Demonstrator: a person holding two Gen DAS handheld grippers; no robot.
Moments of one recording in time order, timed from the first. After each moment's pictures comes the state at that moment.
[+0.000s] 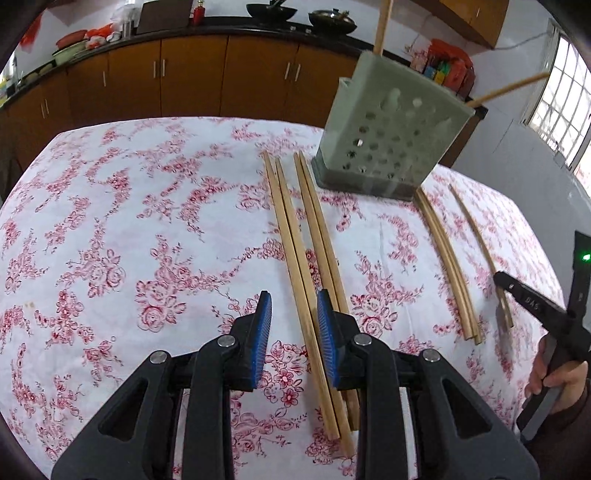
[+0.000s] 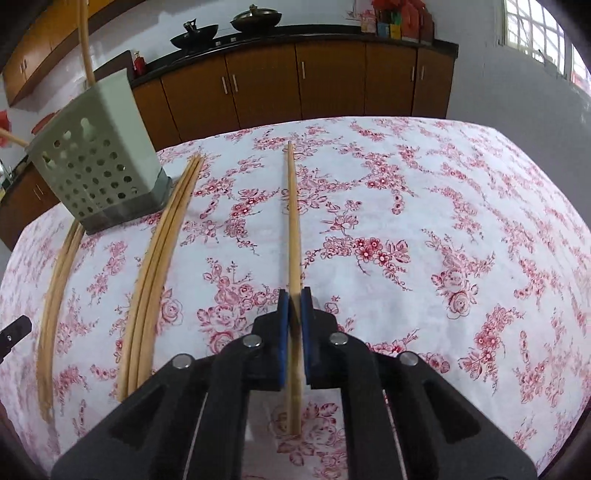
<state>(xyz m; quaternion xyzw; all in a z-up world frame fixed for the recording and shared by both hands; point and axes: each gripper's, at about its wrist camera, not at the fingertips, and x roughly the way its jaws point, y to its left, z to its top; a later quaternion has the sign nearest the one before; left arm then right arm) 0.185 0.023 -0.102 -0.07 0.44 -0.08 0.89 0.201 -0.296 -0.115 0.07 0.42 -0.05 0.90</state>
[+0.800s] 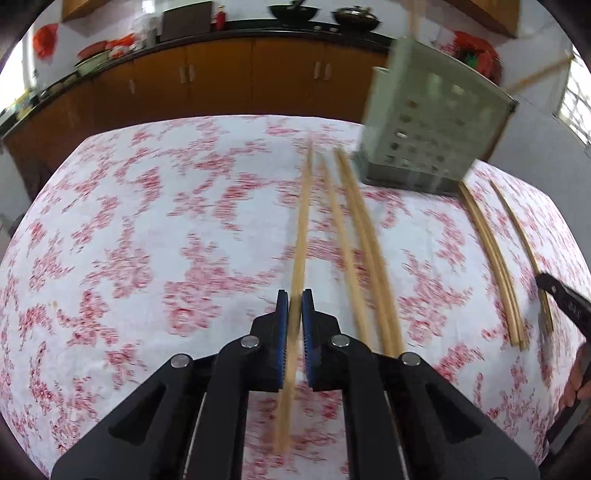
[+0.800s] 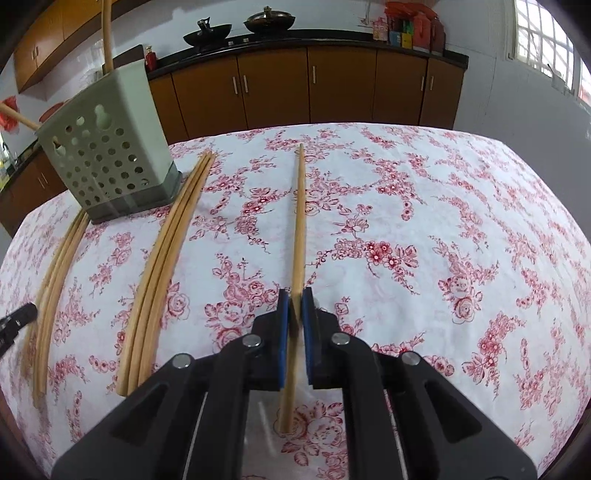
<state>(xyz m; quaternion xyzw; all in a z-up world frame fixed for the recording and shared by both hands) 0.192 0.034 -0.109 -0.05 0.44 0.01 0.90 0.203 -0.296 -0.115 0.05 0.42 -0.03 0.91</state>
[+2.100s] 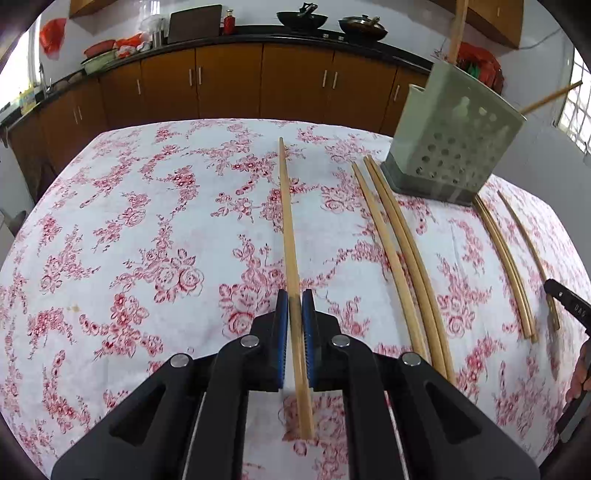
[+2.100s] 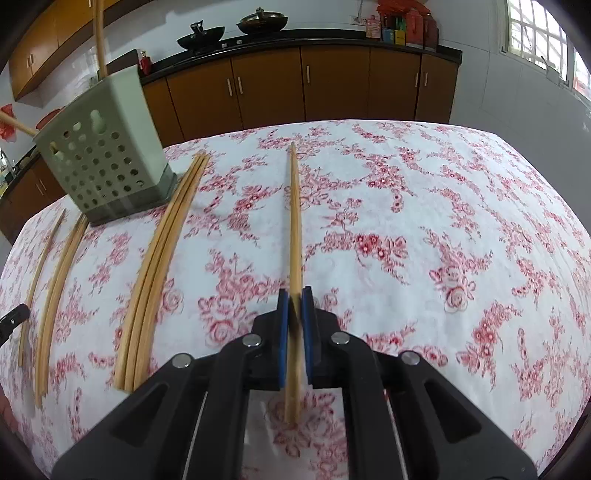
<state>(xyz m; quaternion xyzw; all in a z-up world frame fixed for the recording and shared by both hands) 0.180 0.063 -0.112 -0.05 0.42 -0.01 0.91 0.194 -0.298 -0.117 0.06 0.42 -0.04 0.90</state>
